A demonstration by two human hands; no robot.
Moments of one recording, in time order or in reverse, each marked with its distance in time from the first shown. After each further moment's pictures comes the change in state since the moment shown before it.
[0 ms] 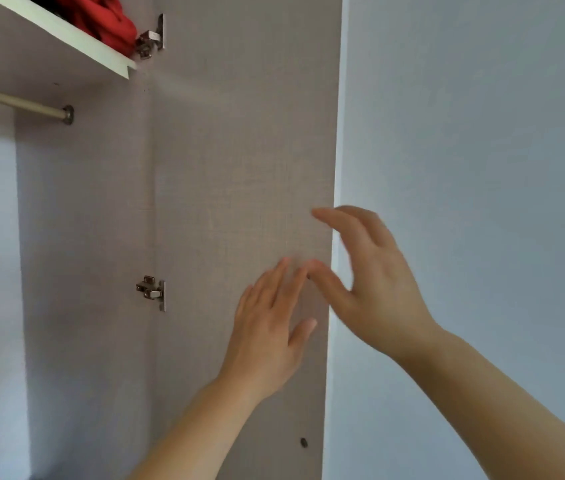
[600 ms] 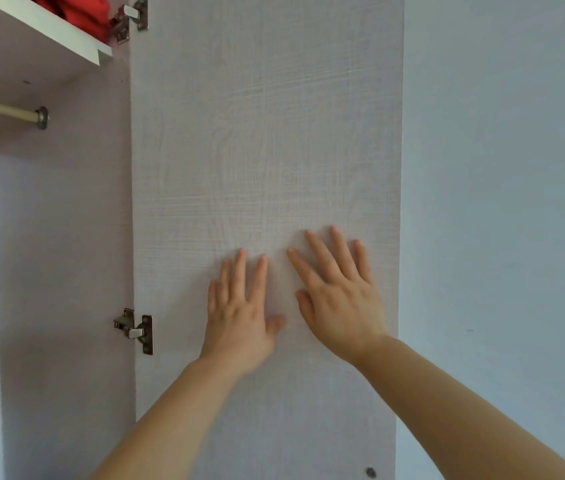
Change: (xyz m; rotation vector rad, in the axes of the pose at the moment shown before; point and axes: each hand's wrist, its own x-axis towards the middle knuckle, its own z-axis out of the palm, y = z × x) left_hand 0.082 -0.115 0.058 0.300 -0.065 -0.240; right_hand 0.035 0.112 0.147 -0.559 -0.193 -0.066
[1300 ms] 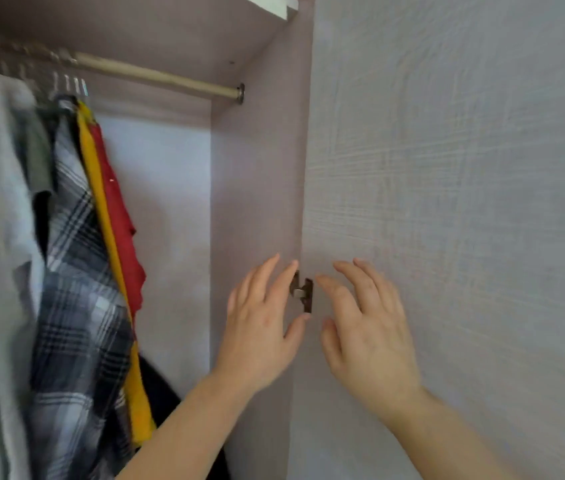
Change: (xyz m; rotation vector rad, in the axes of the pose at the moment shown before) left_hand -0.078 -0.122 -0.036 0.201 0.206 -0.232; right_hand 0.007 -0.150 0.065 0.741 0.246 -0.169
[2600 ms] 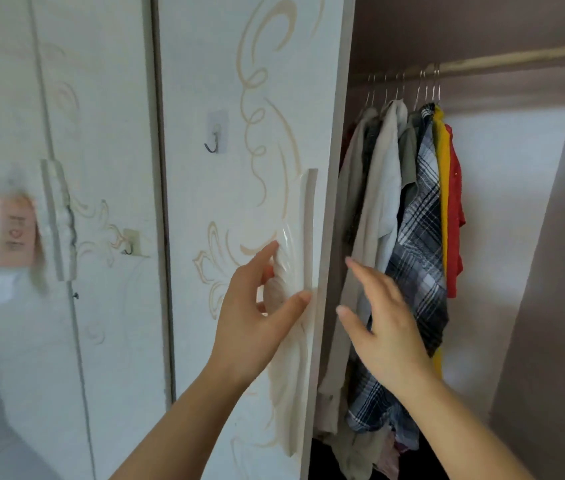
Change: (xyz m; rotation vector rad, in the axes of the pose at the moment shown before) left_hand -0.155 -0.035 -0.262 0.117 0.482 -0.717; right_hand 0.026 -0.257 0.051 1.337 -0.427 -0.220
